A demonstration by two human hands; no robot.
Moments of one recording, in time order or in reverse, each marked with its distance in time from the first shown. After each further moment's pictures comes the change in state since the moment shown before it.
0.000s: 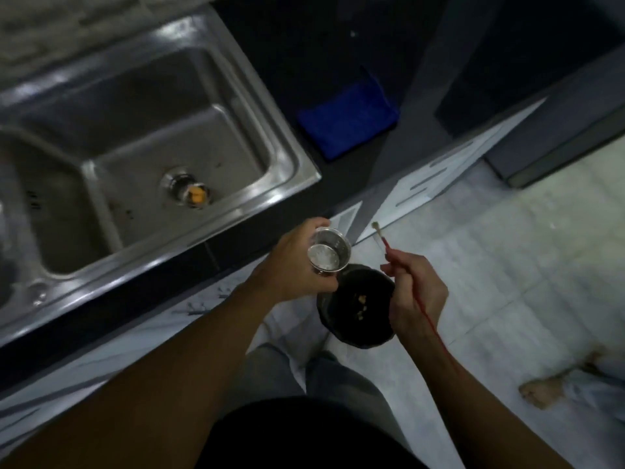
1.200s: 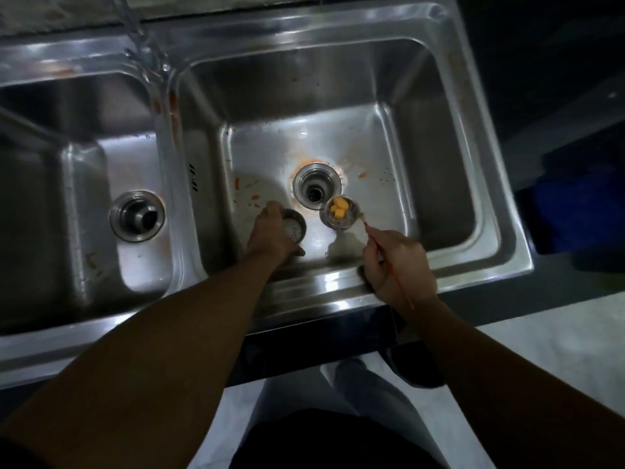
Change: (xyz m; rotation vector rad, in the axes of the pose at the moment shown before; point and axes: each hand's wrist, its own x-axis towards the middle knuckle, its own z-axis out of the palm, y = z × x) left_hand 0.022 -0.297 -0.212 -0.034 0.306 -0.660; right_hand 0.043 -0.142 0.316 -0.477 -0.700 -0.473
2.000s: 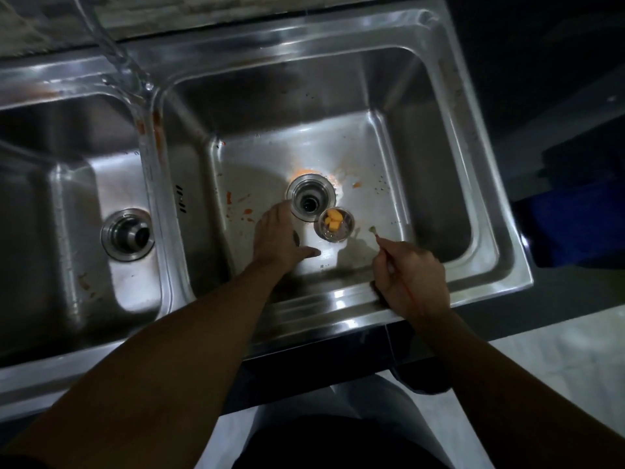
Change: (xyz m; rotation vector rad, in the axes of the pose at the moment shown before) left_hand 0.020 0.023 0.013 0.189 0.019 0.173; right_hand 0.008 0.011 -0.021 -0.108 -0.012 0.126
